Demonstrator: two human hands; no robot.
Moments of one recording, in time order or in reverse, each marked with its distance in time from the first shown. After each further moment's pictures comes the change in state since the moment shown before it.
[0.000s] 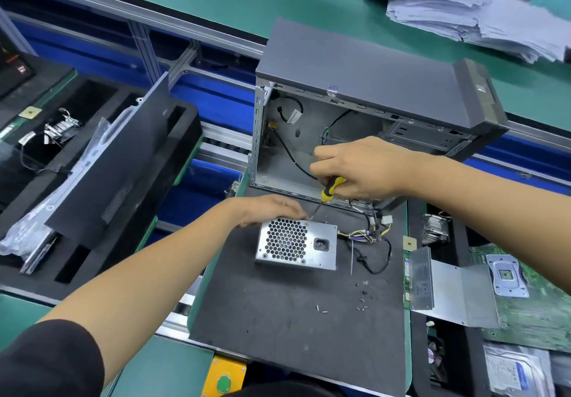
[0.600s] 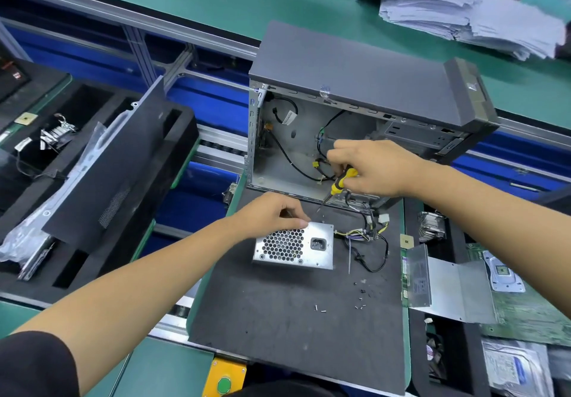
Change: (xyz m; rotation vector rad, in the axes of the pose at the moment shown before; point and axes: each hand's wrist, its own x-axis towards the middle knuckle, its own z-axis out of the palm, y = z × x) left_hand -0.010 -0.001 0.022 0.445 0.342 0.367; right_hand -0.017 0.019 0.025 0.219 0.080 0.254
